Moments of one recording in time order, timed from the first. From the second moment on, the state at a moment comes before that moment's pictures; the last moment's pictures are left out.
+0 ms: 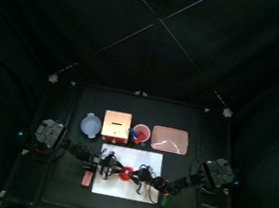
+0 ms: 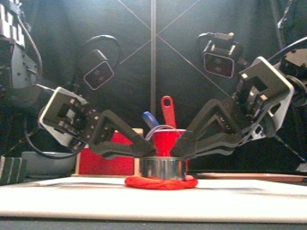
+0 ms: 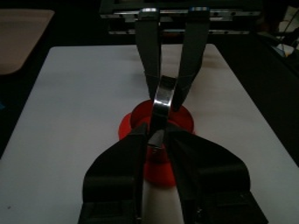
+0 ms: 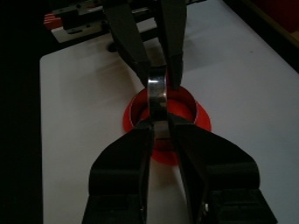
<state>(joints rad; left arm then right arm) -0.21 0.38 0.88 -0.15 -0.90 0.00 0.45 0.27 0.79 0.89 -0.75 -0.26</state>
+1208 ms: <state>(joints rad) -0.20 0.23 0.90 -0.15 -0.81 0.09 0.40 0.25 0.79 0.80 -0.72 -0.26</state>
